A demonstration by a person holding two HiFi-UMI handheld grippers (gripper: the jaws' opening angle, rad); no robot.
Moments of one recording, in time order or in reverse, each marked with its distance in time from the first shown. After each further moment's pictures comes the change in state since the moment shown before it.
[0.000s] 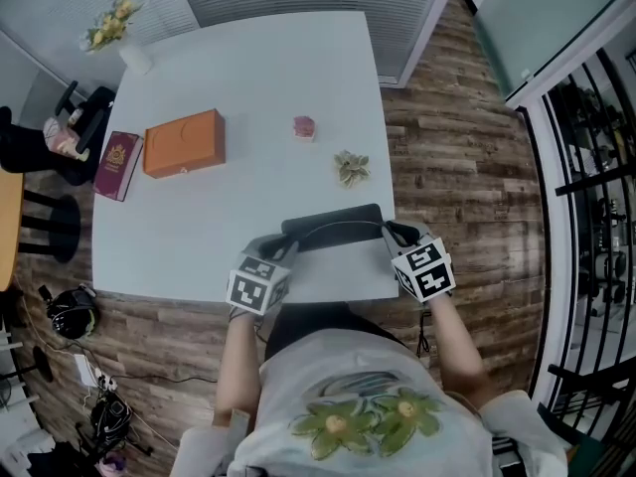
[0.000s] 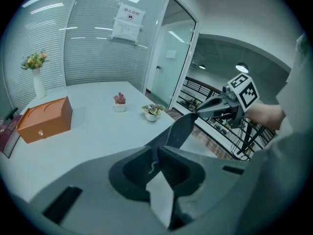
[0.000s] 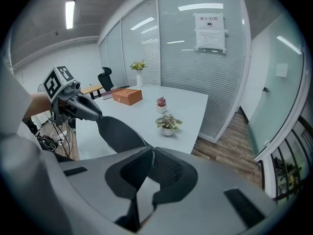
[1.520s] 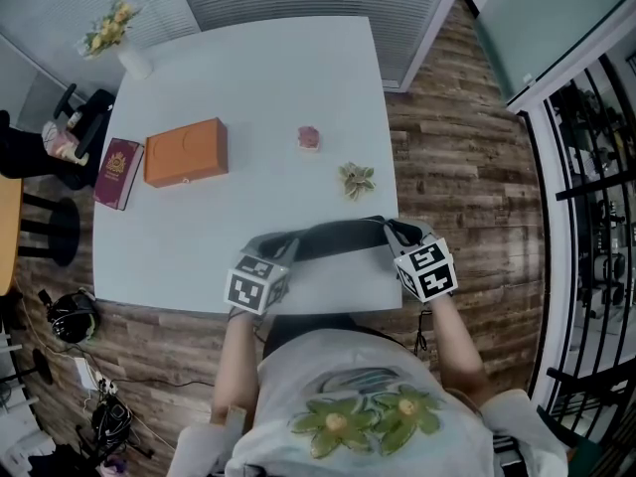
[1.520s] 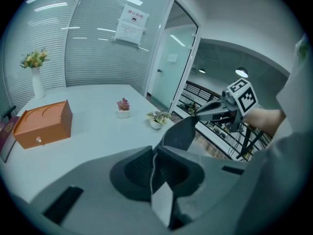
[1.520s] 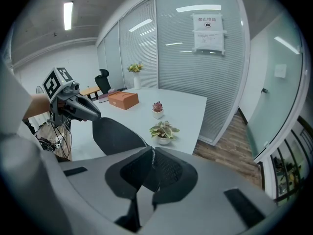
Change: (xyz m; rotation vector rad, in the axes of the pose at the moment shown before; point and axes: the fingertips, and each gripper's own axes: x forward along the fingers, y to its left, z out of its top) left arm 0.004 0.025 0.026 -0.021 -0.037 -0.017; right arm 0.016 -0.016 0.026 0.011 -0.021 -0.017
